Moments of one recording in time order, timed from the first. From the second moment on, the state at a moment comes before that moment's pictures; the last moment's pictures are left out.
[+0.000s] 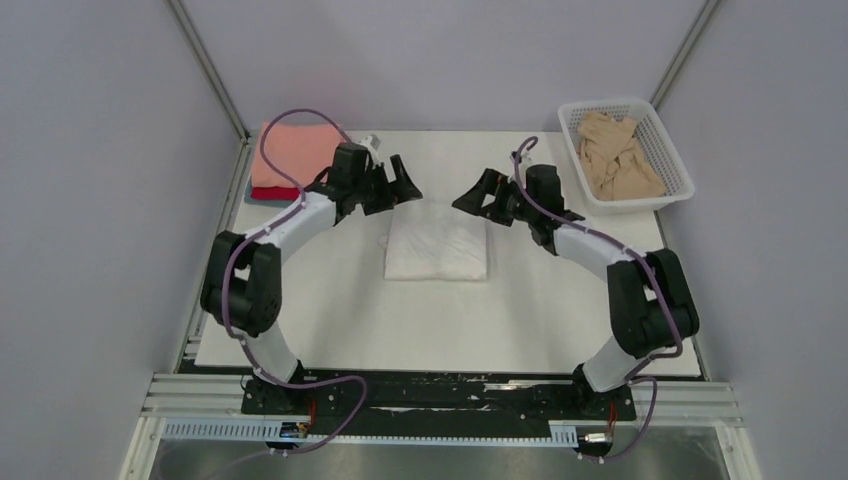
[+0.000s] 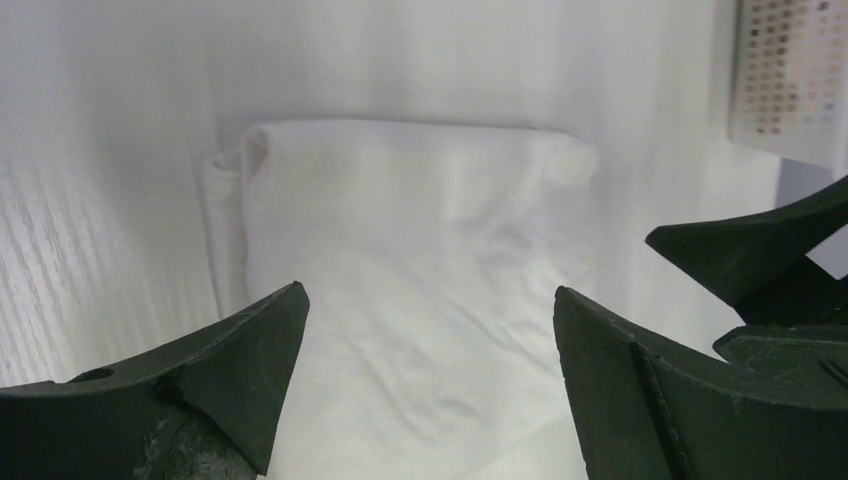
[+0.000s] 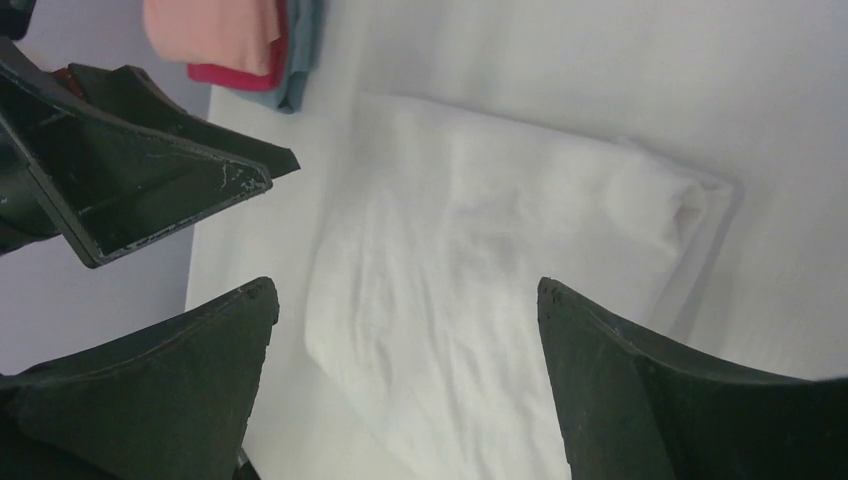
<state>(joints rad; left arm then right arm) -0.36 1.82 1.31 -0.19 0.26 -0.62 0.30 1.71 1.03 0.22 -0.46 0.66</state>
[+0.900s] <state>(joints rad) -0.42 1.63 0.76 0.15 0.46 -0.71 0.37 1.49 0.58 0.31 -0.43 0.73</state>
